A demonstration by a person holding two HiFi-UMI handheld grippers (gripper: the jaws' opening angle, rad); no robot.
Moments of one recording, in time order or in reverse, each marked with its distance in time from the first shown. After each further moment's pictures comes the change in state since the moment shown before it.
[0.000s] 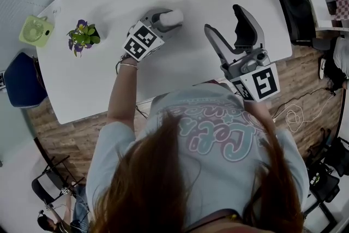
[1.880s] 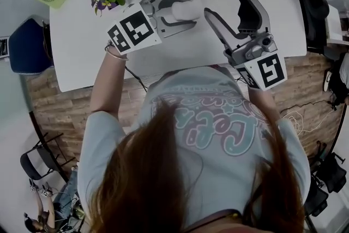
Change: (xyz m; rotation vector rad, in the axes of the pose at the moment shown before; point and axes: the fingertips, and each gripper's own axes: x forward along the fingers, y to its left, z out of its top) left arm -0.134 -0.080 0.066 0.204 -0.076 -0.160; right arm 0.020 0.099 0.014 -0.035 -0.063 0.189
